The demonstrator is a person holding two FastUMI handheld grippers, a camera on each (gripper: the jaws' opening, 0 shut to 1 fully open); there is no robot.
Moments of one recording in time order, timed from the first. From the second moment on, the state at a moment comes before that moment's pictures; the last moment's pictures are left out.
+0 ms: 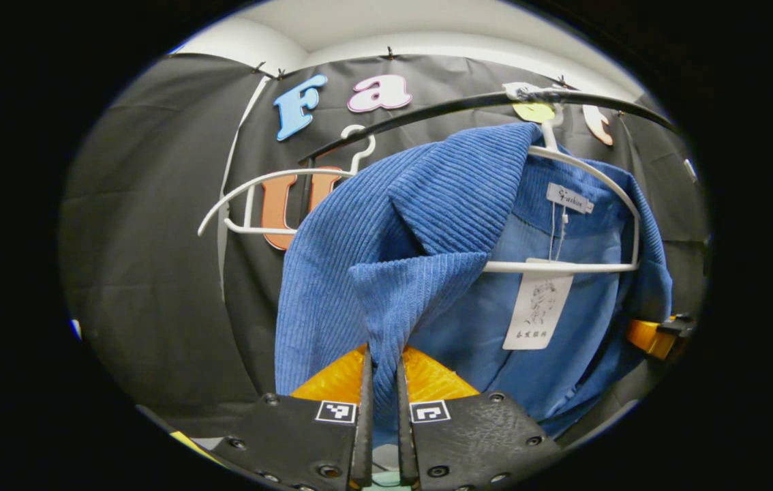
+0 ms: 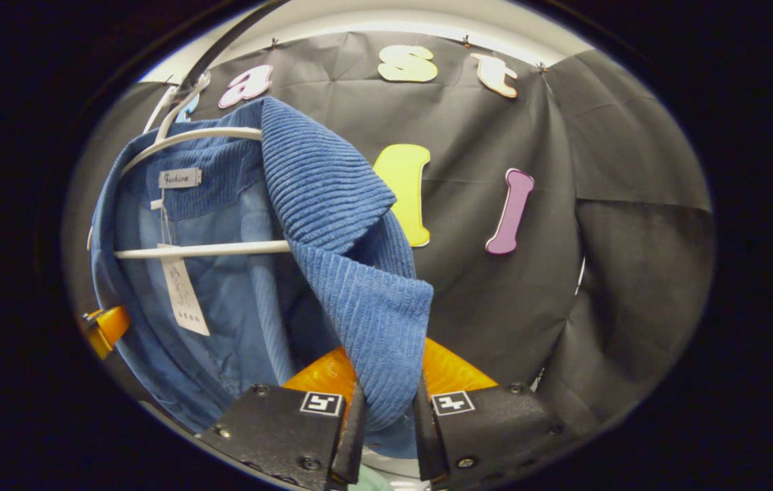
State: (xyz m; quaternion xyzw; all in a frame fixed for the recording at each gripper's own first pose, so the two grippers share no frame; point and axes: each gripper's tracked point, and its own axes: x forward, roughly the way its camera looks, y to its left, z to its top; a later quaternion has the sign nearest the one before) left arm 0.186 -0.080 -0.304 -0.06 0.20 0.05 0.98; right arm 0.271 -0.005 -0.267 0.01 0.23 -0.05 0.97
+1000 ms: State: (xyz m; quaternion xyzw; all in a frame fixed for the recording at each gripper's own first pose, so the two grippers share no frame) left arm 0.184 -0.040 -0.229 -0.08 0.17 0.02 0.98; right arm 0.287 -0.054 -0.198 0.15 0.17 -0.08 0.97
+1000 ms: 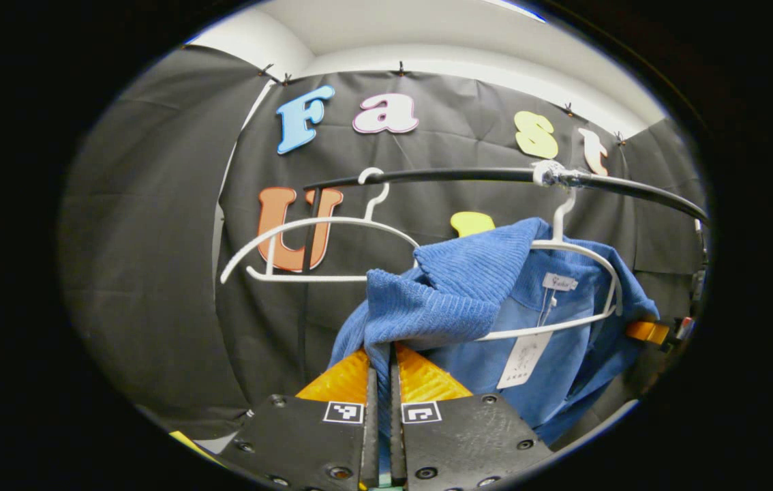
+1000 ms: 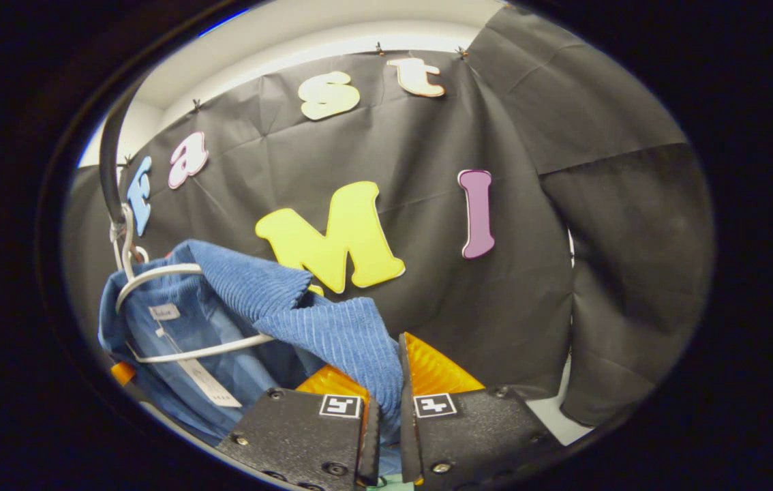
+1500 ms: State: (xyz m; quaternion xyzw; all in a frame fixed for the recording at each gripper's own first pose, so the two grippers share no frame) left arm 0.210 -0.012 -0.202 -0.09 0.18 0.01 0.98; right arm 0.318 -0.062 -0.182 0.20 0.17 -0.07 0.96
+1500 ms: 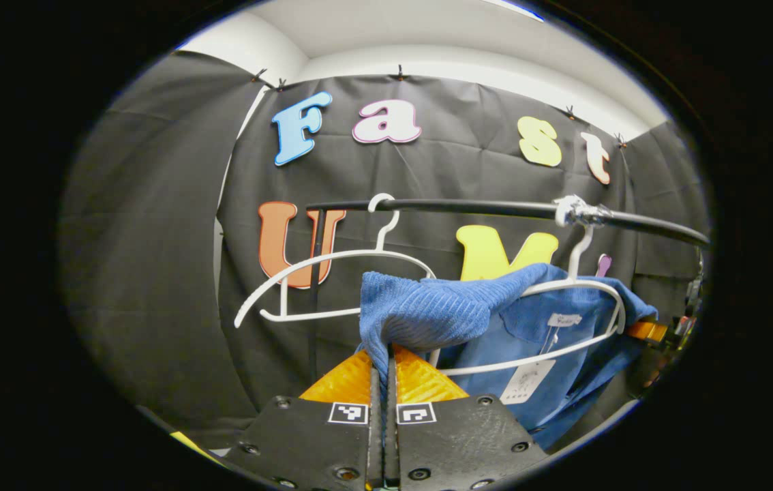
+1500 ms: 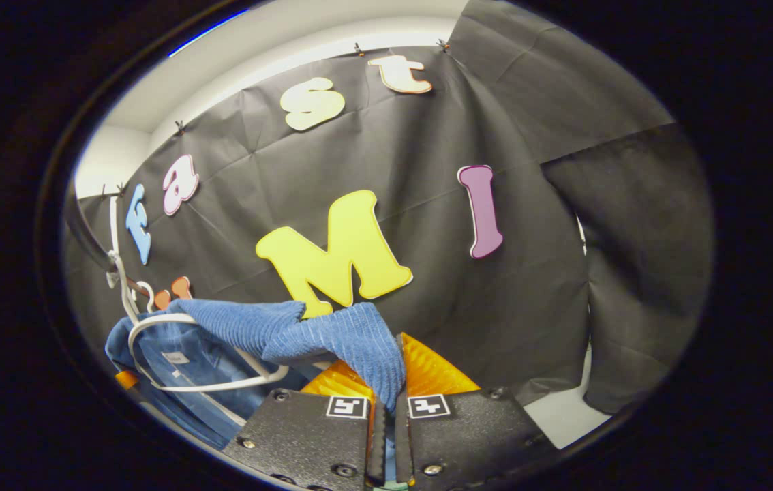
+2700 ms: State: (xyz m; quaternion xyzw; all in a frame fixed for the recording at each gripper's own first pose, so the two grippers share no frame) left arm 0.215 0.039 -0.286 -0.14 0.27 -0.01 0.95; right arm 0.338 -0.040 -0.255 0.26 0.26 -0.01 0.93
